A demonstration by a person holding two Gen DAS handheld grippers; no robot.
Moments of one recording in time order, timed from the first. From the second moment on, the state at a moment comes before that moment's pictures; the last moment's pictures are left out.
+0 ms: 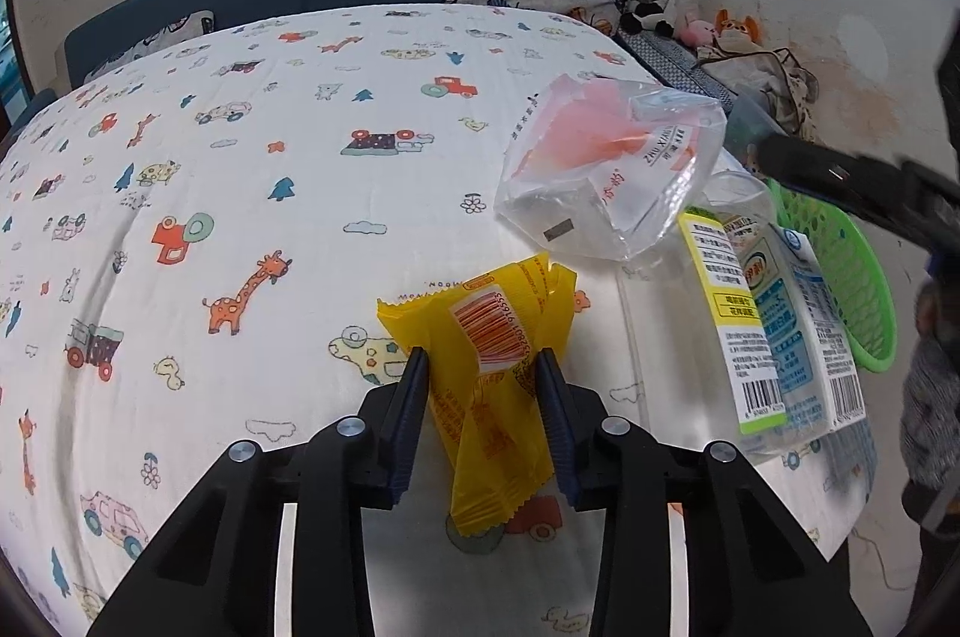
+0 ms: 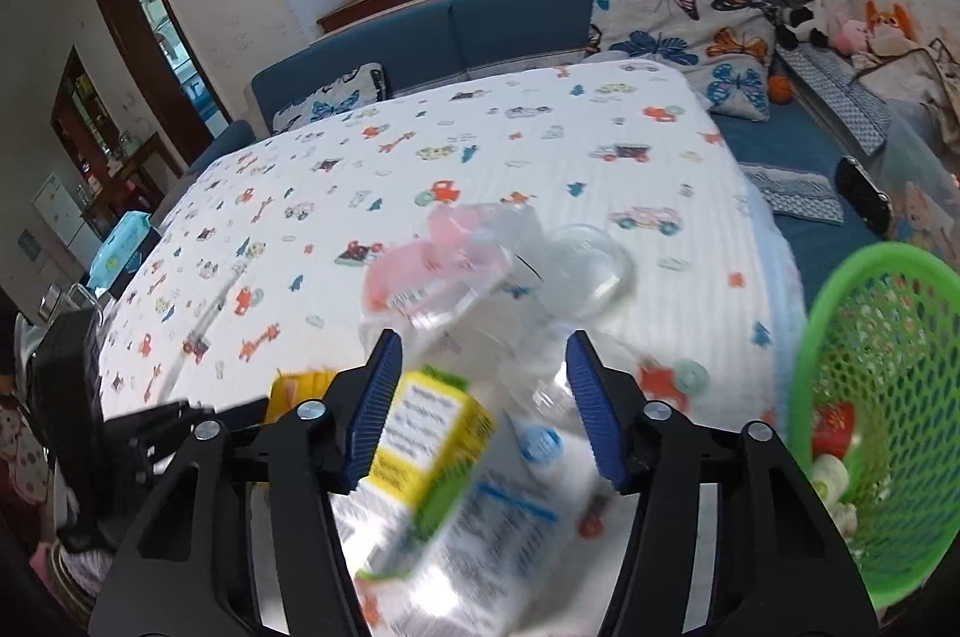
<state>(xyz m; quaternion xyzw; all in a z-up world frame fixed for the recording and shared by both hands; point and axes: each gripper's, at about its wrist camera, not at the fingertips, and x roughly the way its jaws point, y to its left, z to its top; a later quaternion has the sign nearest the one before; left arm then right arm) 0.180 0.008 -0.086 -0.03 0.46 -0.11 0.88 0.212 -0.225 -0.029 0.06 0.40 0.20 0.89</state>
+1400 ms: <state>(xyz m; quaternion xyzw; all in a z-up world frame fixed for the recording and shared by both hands) 0.172 -0.063 0.007 -0.01 0.39 -0.18 0.90 0.166 -0.345 0.043 0.13 0.30 0.14 0.94</state>
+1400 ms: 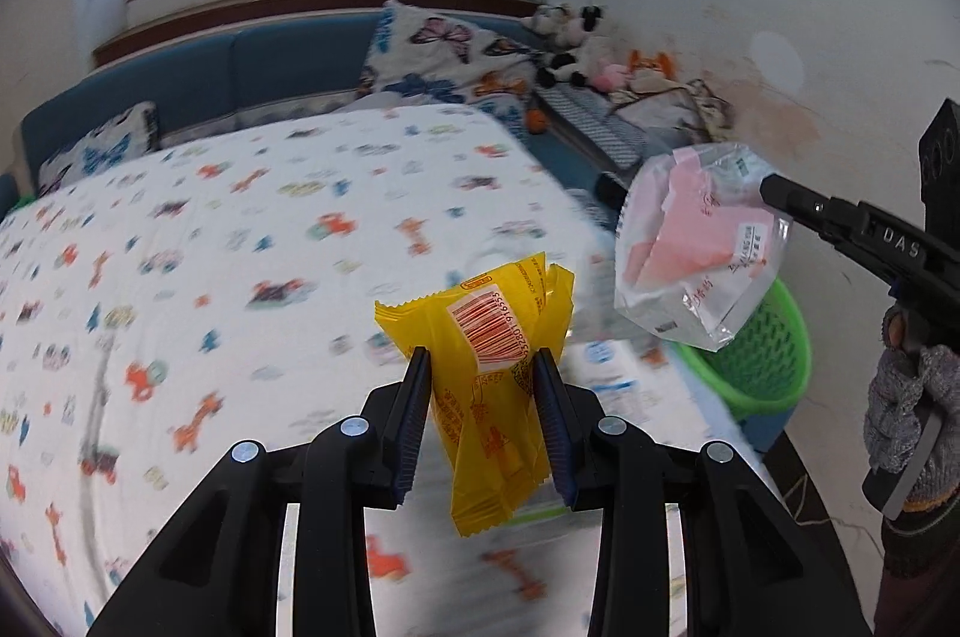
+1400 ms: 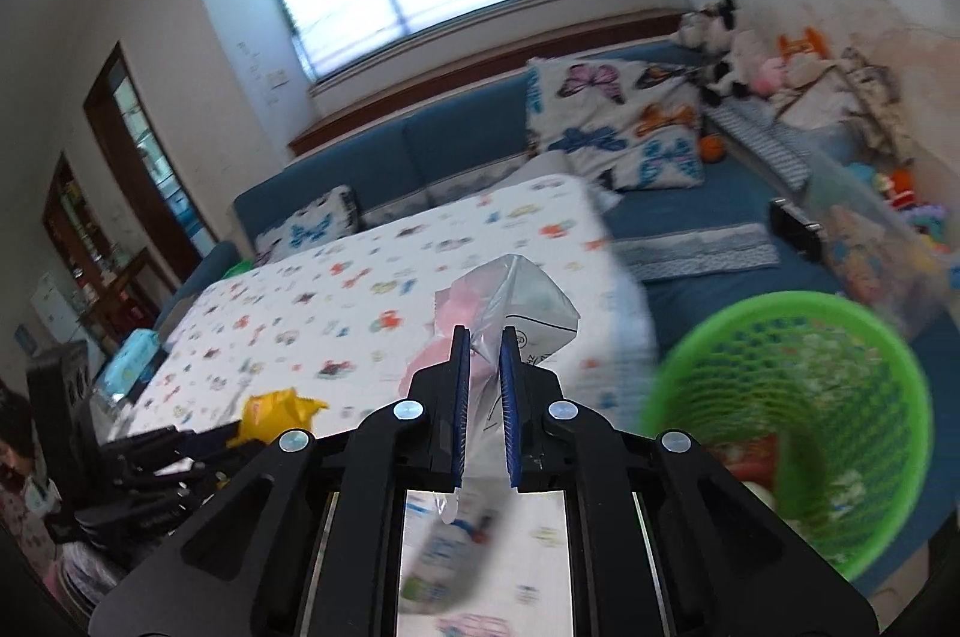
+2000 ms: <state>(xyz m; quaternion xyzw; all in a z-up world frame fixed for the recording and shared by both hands) 0.201 -0.208 0.009 0.05 0.41 -0.28 0.87 0.140 -0.476 -0.002 0.11 0.33 -0.02 0.94</state>
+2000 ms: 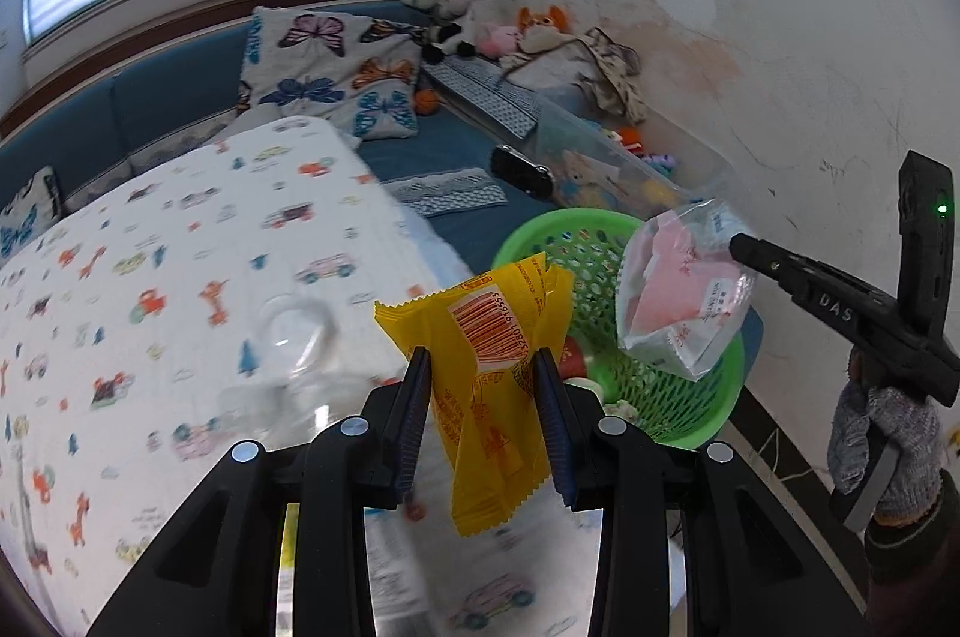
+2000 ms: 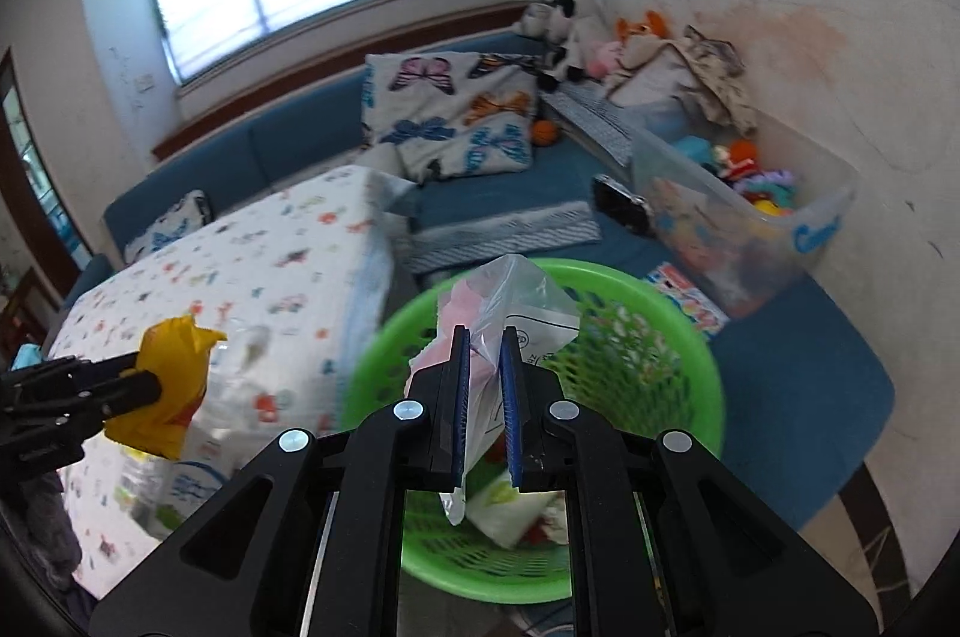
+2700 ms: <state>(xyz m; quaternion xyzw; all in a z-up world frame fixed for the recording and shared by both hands) 0.221 -0.302 -0.020 0.08 0.43 -0.31 0.85 0.113 -0.510 -0.021 0.12 0.33 -0.05 0.93</state>
